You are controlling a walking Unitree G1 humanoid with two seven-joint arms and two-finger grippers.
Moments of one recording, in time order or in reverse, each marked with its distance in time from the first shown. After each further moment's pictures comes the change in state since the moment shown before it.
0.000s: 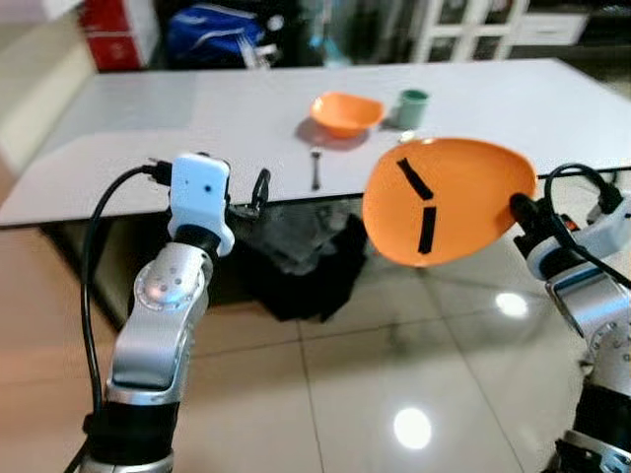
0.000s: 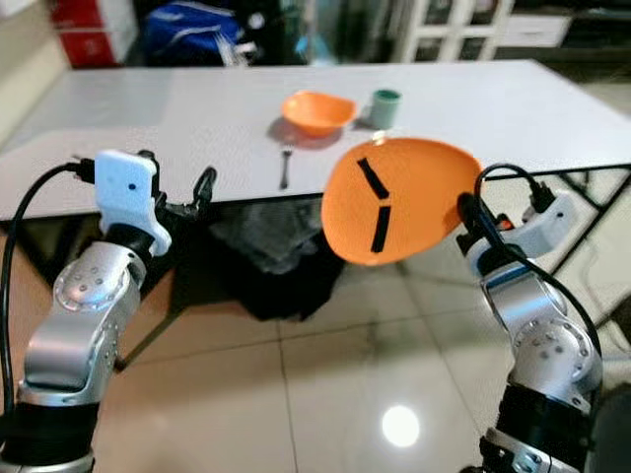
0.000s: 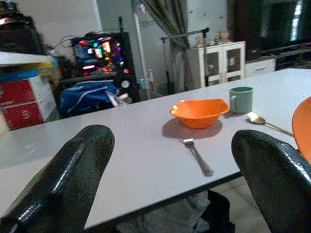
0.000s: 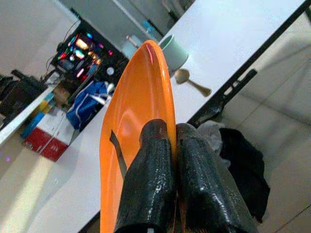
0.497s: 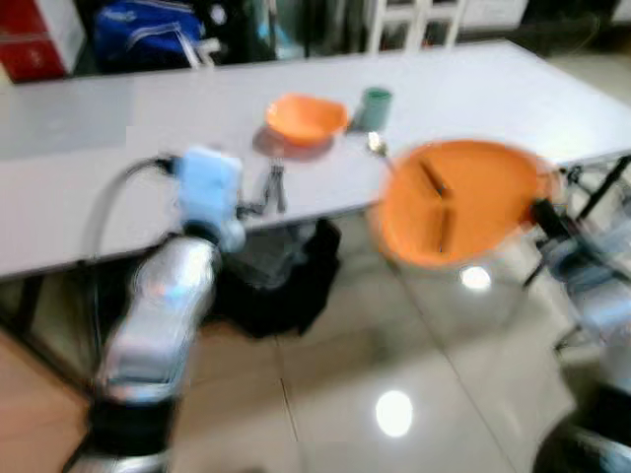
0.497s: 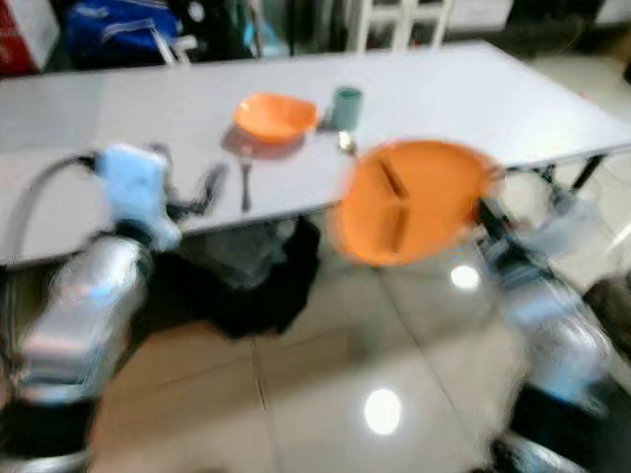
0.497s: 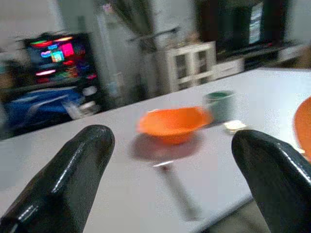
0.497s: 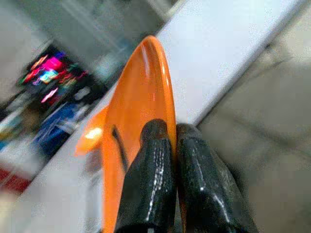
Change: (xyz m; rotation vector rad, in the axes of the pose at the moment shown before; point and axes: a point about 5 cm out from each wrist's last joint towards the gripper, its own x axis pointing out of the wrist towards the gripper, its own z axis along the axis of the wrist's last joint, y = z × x) left arm 0.000 0.007 0.000 0.018 0.008 0.006; right arm 0.003 0.009 -0.006 -0.018 0.040 0.042
